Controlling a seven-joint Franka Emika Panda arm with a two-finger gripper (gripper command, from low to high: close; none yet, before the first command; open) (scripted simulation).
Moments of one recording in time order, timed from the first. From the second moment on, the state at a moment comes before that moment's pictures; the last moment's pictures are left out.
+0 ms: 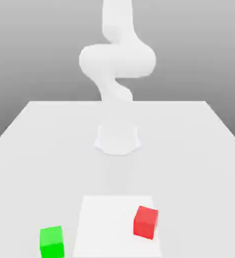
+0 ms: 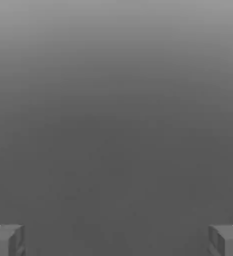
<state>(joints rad) 0.05 -0.71 -0.03 -2.33 0.00 2.34 0.69</state>
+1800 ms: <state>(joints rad) 0.07 0.26 -0.35 -2.41 0.19 2.65 0.07</state>
